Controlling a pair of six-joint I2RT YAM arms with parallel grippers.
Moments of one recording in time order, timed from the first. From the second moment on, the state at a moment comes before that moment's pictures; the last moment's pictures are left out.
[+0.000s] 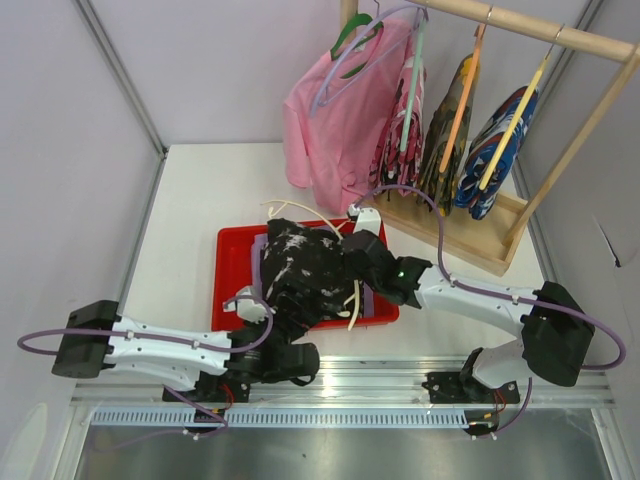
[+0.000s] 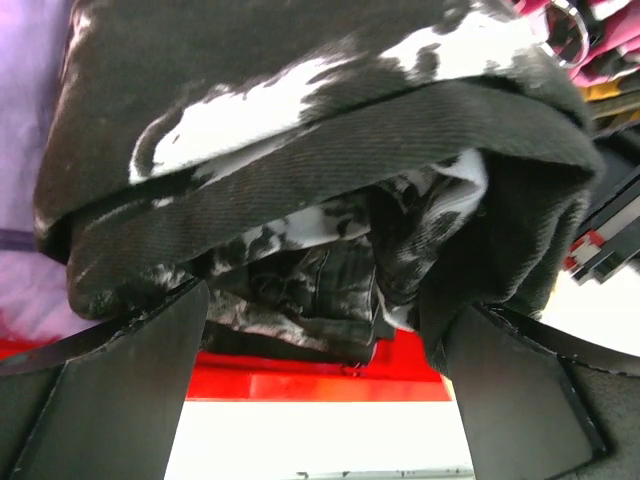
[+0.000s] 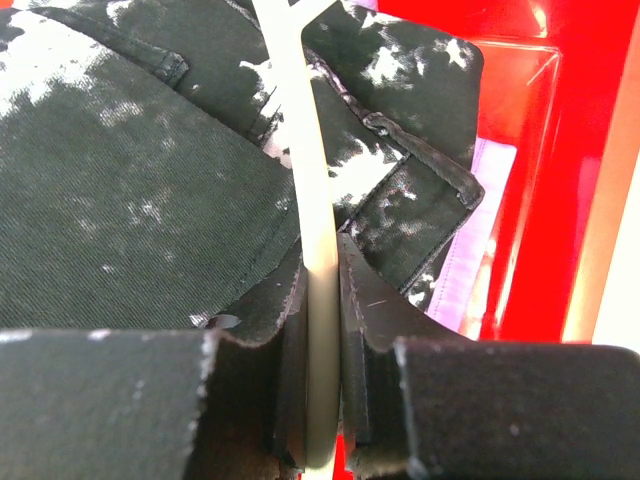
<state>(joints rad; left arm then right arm) -1.55 1.11 0.57 -0.61 -1.21 -1.96 0.97 1.41 0.94 -0.18 0.44 0.59</state>
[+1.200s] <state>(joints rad) -1.38 1.09 0.55 -0.19 -1.10 -1.95 0.97 1.33 0.88 -0.14 0.44 0.55</state>
